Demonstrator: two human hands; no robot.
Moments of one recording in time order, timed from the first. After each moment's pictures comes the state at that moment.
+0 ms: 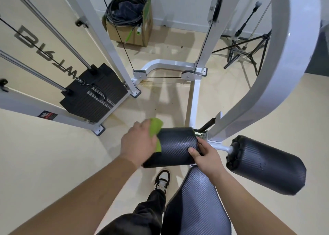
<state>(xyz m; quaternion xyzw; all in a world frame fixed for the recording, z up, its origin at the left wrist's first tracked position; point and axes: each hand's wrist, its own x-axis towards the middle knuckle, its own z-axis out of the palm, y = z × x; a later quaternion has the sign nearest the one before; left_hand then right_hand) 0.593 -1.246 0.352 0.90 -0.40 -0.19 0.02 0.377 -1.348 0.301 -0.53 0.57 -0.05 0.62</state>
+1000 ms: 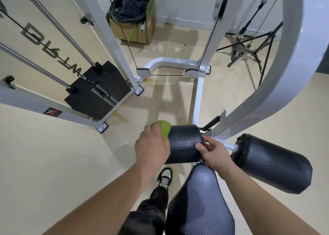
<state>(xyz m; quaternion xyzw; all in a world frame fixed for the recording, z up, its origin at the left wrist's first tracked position) 0.560 -1.245 0.357 0.91 -0.37 -0.18 0.07 0.379 -1.359 0.311 -0.54 0.59 -0.01 0.60</state>
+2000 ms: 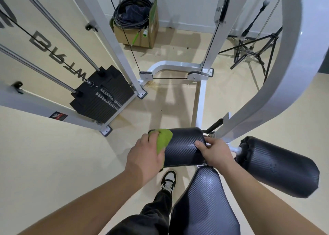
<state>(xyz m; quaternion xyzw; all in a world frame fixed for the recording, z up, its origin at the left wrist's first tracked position) 0.577 -1.209 0.366 0.87 -0.43 -0.24 0.05 0.395 -1.372 0.320 -0.66 0.58 0.08 0.47</state>
